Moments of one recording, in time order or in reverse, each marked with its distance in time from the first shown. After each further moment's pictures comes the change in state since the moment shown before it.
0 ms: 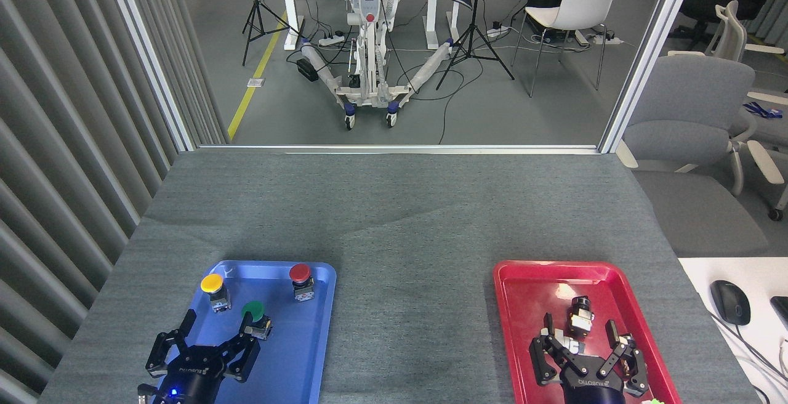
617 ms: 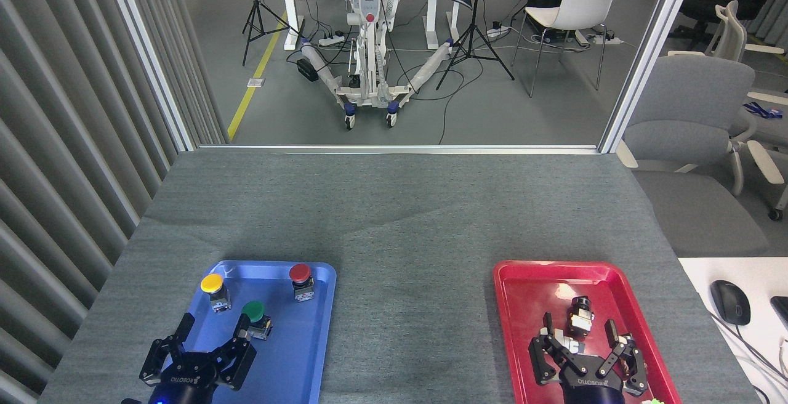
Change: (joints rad) left arm 0.076 0.017 0.002 -0.116 0.156 -0.056 0.002; right arm -0.002 0.001 0.000 0.000 0.000 0.000 0.001
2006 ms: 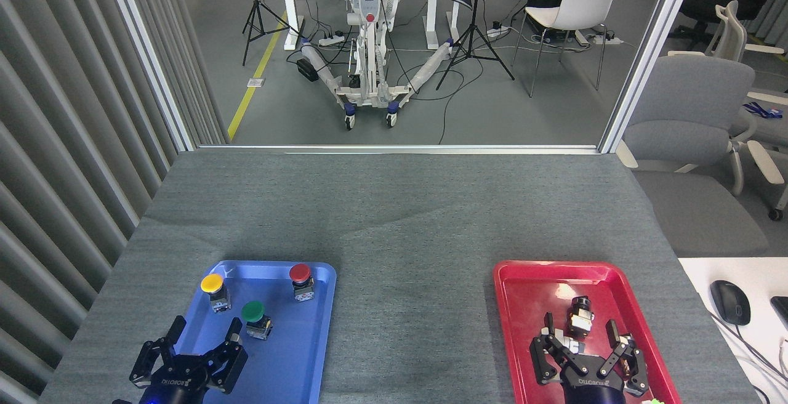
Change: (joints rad) left arm 0.002 0.032 0.008 0.012 -0.010 -0.001 -0.008; right arm -0.001 0.001 -0.004 0.000 0.000 0.001 0.001
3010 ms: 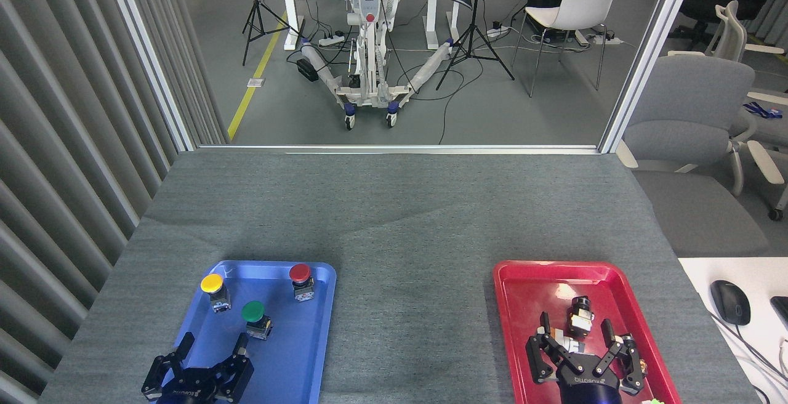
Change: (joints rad) left arm -0.044 -0.009 -0.020 0.182 -0.033 -0.004 0.049; right arm -0.007 0.008 0.005 0.001 -0.001 -0.005 0.022
